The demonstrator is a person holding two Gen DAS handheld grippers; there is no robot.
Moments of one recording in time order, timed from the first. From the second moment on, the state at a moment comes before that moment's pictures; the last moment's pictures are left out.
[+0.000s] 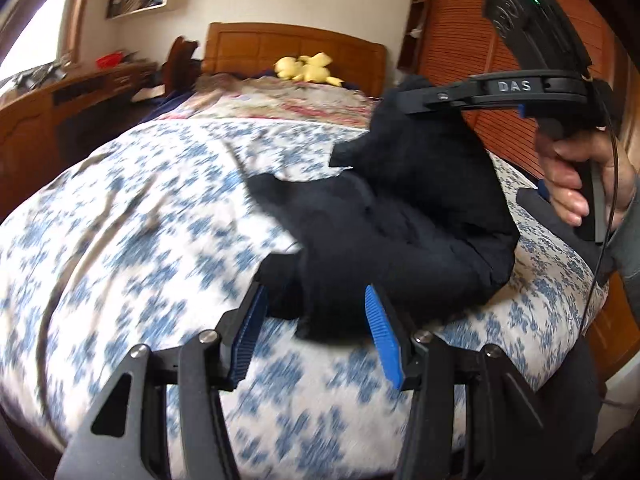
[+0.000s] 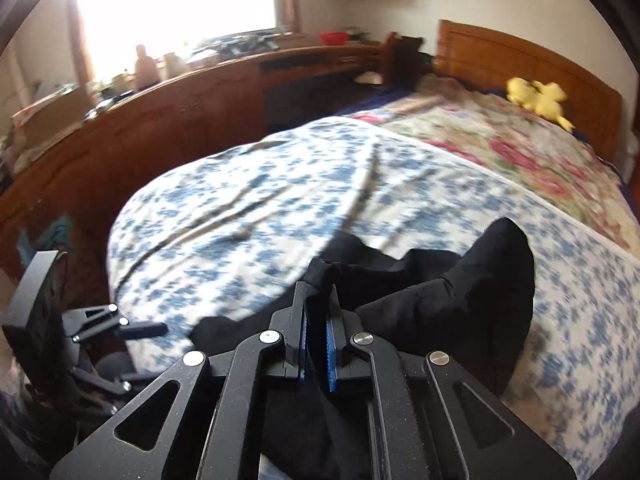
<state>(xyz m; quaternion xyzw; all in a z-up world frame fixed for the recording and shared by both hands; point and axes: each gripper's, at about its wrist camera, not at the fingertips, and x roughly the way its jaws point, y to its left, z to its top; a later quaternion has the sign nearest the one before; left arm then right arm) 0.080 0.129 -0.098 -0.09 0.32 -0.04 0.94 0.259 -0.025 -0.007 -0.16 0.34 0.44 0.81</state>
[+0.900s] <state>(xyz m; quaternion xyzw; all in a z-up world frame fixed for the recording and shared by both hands) 0.119 0.090 -0.034 -0.05 0.30 -0.07 0.95 0.248 -0.157 -0.001 -0.11 0.31 0.35 0.88</state>
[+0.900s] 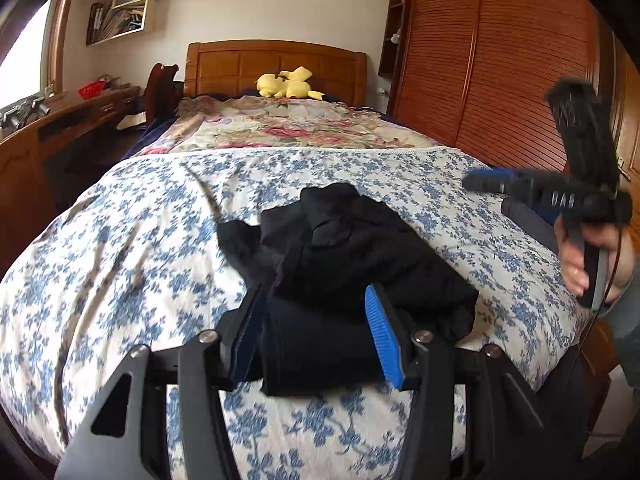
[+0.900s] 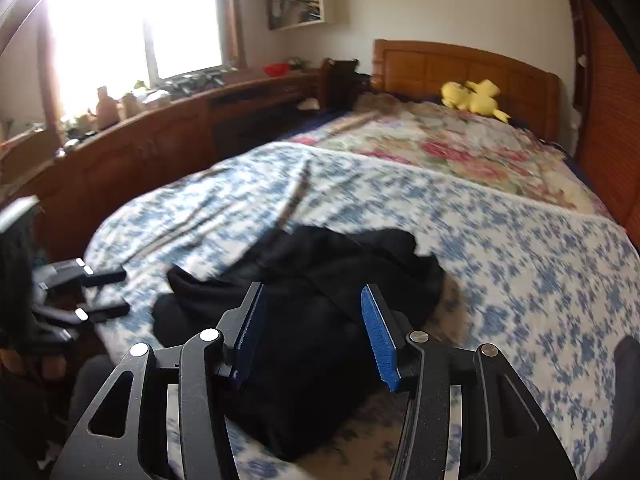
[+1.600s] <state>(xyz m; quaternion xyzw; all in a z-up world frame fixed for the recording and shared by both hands) 0.160 0.079 -0.054 0.01 0.35 -0.10 0.93 0.253 -0.190 -0.071 -0.09 0.37 0.33 0.86</state>
